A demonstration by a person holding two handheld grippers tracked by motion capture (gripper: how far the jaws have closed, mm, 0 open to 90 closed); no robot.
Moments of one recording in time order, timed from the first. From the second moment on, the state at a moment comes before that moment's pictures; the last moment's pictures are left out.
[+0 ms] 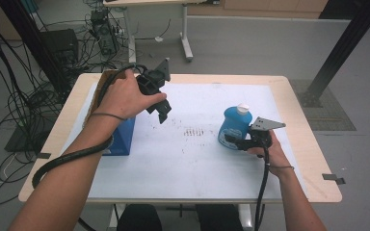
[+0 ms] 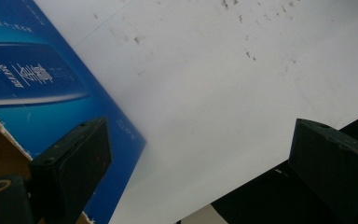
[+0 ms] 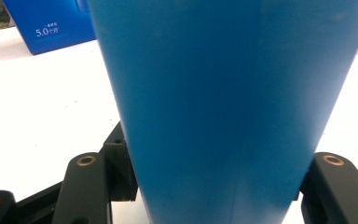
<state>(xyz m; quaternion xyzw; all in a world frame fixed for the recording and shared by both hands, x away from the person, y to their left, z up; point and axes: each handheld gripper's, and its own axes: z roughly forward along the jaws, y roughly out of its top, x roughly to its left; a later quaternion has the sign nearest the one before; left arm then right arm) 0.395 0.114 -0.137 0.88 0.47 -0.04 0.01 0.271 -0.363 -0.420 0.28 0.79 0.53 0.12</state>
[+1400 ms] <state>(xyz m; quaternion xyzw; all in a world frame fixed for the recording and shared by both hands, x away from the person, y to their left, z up) 0.398 0.121 -0.131 0.88 0.47 -0.04 0.03 0.270 -0.363 -0.422 0.28 0.79 0.53 0.12</state>
